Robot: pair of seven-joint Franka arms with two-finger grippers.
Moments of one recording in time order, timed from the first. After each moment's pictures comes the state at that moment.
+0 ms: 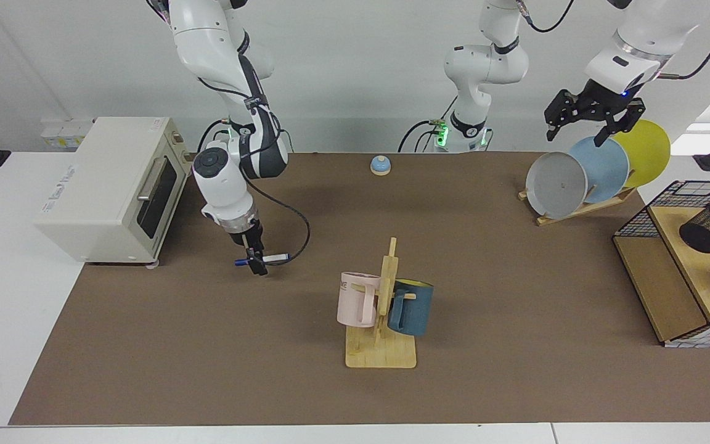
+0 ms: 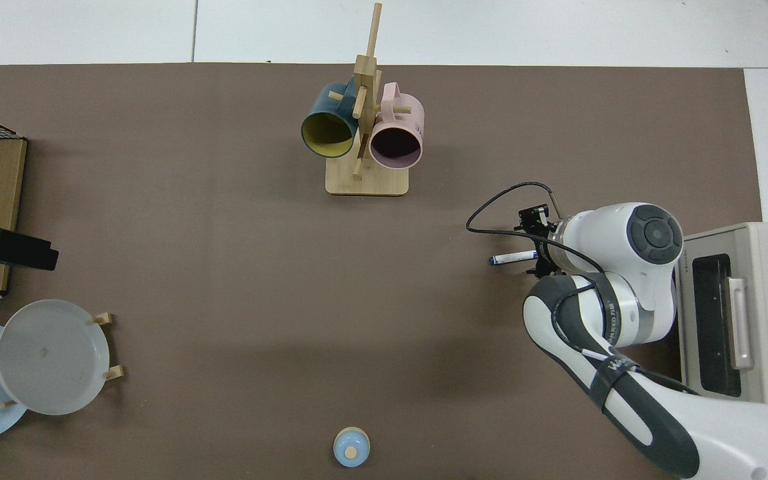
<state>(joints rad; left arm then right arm) -0.14 -0.02 0.11 -1.46 -0.03 1.40 0.15 0.09 0.24 0.08 -2.17 0.12 2.52 1.41</state>
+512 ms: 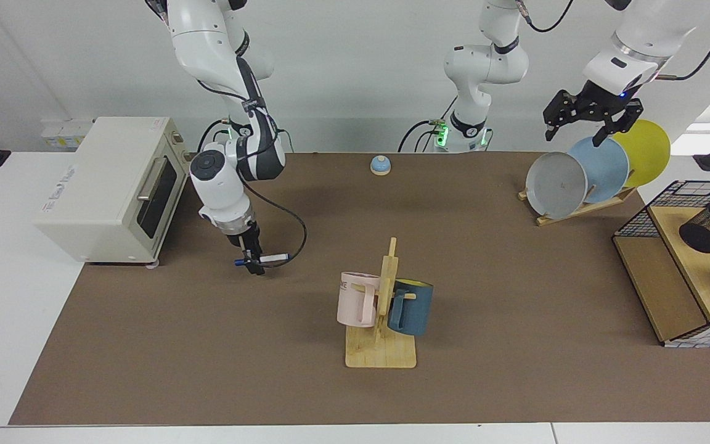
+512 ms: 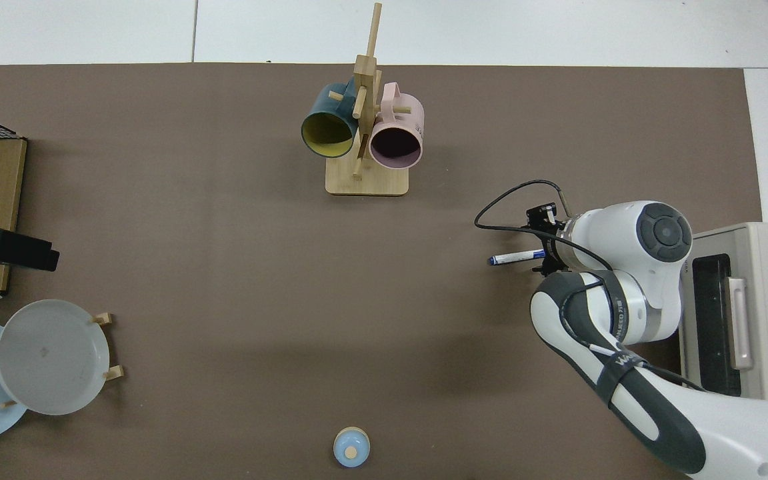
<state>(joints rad) -0.14 -0.02 0.11 -1.48 -0.03 1.40 0.15 0.08 0.25 0.08 -2.17 0.12 2.52 1.40</state>
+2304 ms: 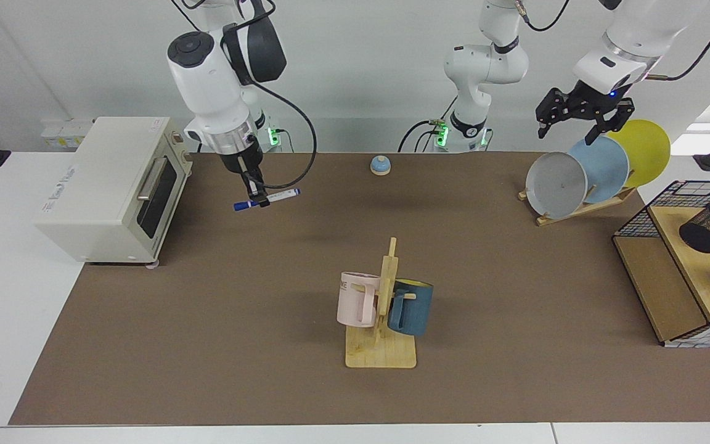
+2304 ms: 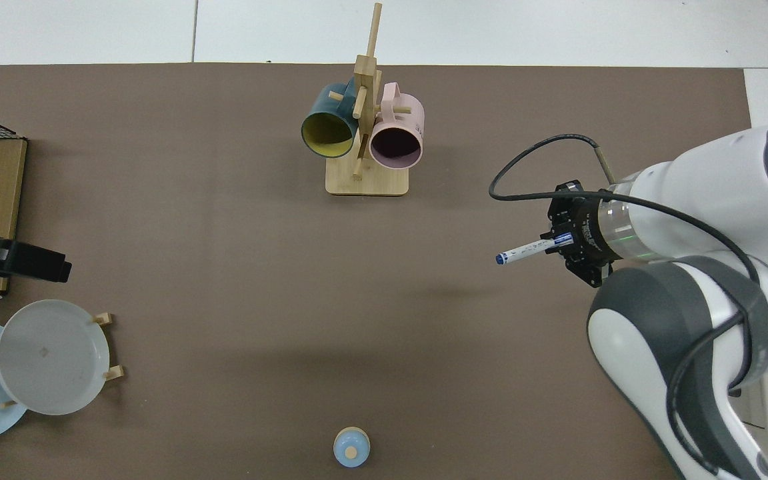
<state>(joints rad) -0.14 -0.03 0.09 -1.49 -0.03 1.38 0.16 0.15 -0.01 0.11 -1.84 0.12 1.88 1.51</state>
